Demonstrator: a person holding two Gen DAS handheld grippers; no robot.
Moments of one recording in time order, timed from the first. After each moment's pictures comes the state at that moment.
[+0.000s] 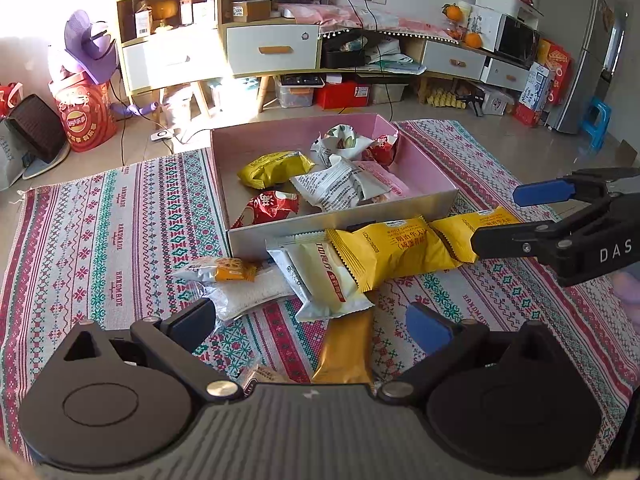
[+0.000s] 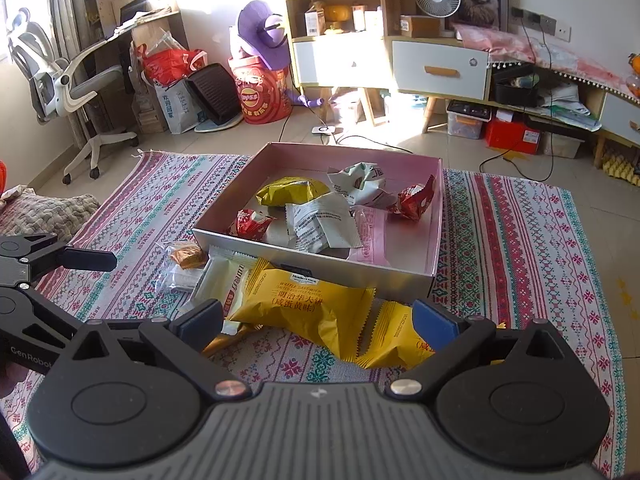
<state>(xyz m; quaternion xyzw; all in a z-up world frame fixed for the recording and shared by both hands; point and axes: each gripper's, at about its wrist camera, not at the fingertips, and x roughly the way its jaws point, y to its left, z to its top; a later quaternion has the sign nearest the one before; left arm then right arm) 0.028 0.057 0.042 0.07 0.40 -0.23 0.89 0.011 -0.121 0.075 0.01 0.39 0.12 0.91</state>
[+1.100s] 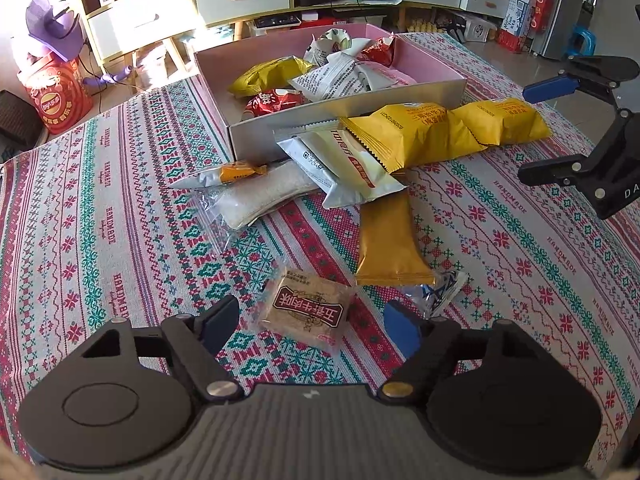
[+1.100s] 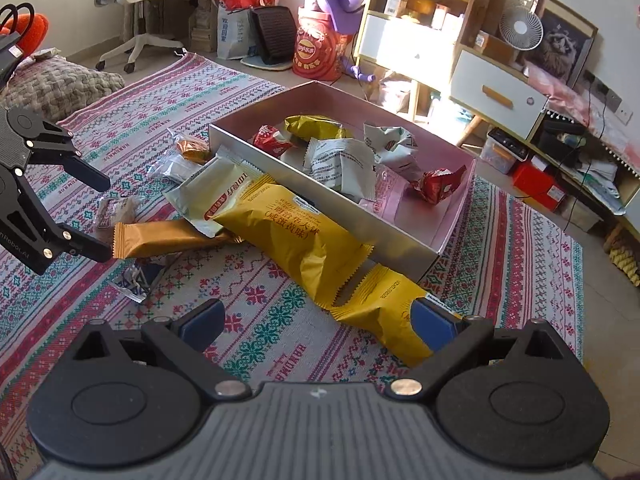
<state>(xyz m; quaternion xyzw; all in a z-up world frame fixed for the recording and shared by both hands) 0.024 0.076 -0.010 0.14 0.46 -0.25 0.84 0.003 -0.116 0.043 -0.19 0.40 0.17 0.88</state>
